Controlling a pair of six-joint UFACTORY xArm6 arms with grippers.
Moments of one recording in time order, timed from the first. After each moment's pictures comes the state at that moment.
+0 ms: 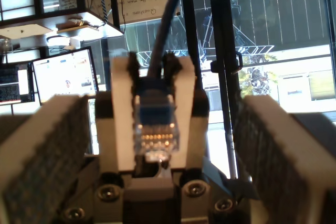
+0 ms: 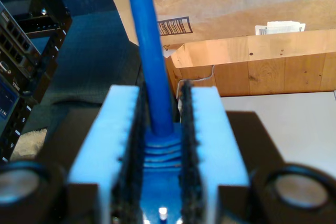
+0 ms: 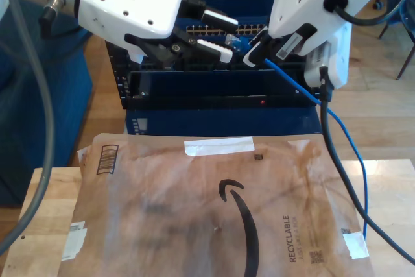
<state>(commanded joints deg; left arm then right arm) 3.6 -13.9 -69.8 -67.9 98.5 -73.6 19.0 -26.5 -71.6 22.5 74.6 124.4</state>
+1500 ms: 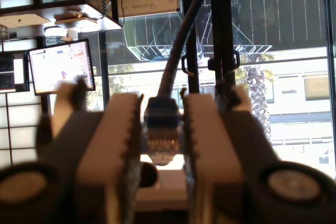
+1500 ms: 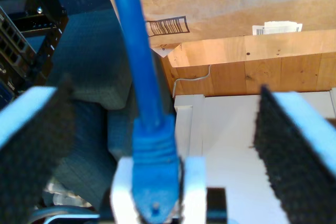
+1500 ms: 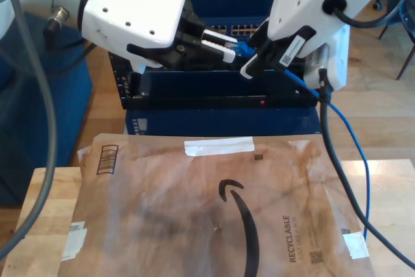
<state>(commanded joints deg) 4.0 -14.2 -67.6 -69.6 98.1 -74.7 18.9 -26.9 -71.2 23.0 74.5 121.2</state>
